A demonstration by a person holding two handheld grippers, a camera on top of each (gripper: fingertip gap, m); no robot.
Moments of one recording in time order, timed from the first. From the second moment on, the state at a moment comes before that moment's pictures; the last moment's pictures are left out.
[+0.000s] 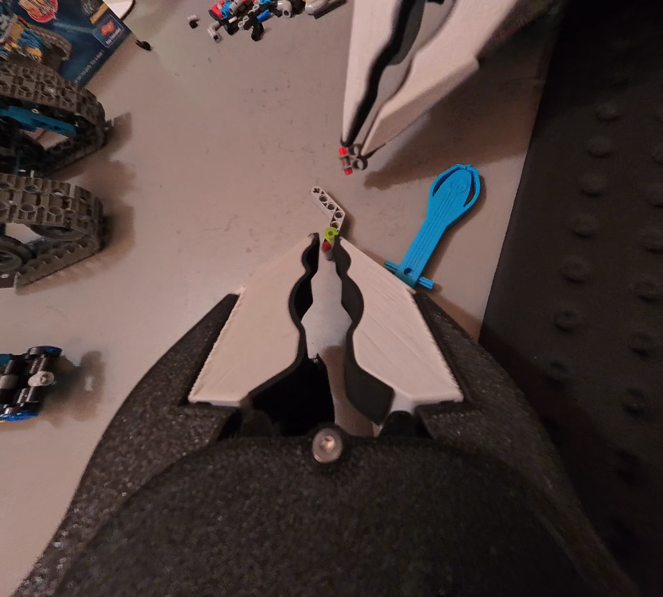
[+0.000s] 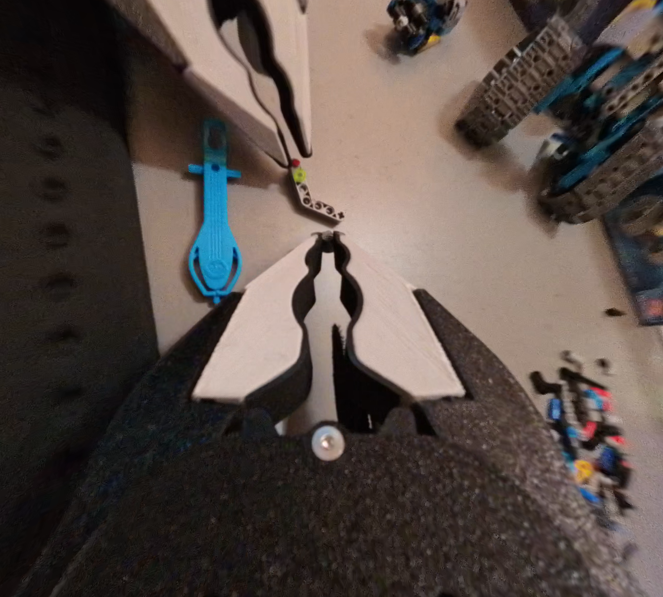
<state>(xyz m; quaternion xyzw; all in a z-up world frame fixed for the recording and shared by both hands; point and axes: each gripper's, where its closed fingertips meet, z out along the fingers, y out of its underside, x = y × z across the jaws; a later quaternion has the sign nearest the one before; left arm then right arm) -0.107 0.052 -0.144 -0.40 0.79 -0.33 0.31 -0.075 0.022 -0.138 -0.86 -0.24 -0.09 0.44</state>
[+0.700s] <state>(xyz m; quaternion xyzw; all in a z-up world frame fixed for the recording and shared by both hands) -0.105 0.053 -0.130 -0.42 0.76 -0.39 0.29 -0.069 -0.023 -0.155 -0.88 -0.42 -0.06 0.18</state>
